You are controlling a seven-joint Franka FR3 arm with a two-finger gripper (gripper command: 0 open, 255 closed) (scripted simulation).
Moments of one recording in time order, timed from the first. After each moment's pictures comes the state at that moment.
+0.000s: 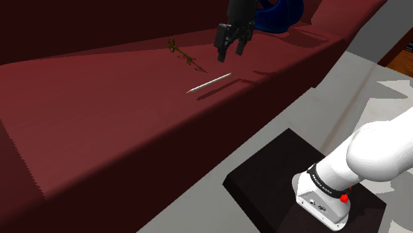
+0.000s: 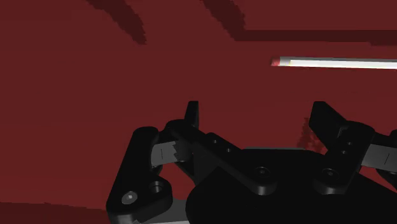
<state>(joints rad) 0.01 -0.22 0.35 -1.93 0.07 1.70 0.22</state>
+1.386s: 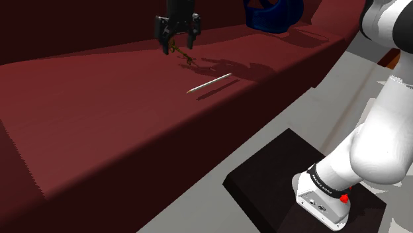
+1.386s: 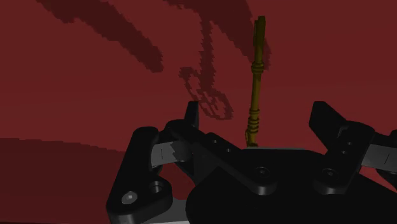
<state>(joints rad) 0.14 0.30 0.45 -1.39 -0.16 1.70 0.52</state>
